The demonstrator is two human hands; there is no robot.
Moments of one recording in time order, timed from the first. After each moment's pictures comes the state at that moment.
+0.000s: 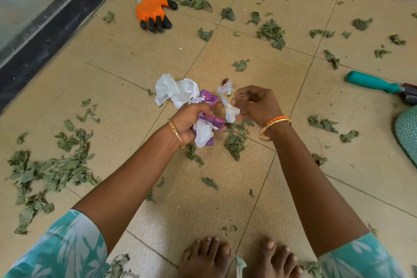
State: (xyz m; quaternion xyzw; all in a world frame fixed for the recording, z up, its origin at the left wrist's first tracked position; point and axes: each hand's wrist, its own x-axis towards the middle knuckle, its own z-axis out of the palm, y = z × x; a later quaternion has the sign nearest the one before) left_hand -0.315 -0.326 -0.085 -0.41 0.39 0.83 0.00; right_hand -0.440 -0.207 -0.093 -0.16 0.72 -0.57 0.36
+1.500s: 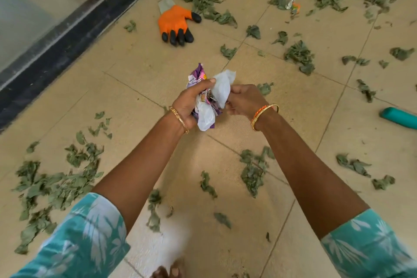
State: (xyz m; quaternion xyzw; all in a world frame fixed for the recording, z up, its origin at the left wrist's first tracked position) left_hand -0.355 -0.413 -0.084 -0.37 0.36 0.85 -0.12; right_hand -0.461 -0.319 -0.087 -0.19 0.72 -0.50 0.45
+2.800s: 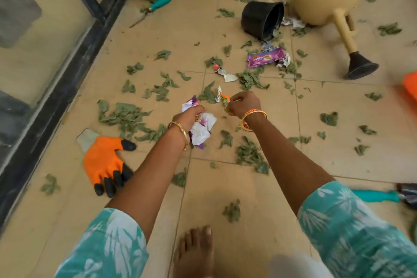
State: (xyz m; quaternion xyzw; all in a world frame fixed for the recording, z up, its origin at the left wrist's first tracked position) left_hand -0.669 -0.541 -0.070 -0.45 0.52 0.72 0.04; right_hand -0.766 -0.412 -0.079 -0.01 0.87 -0.45 0.19
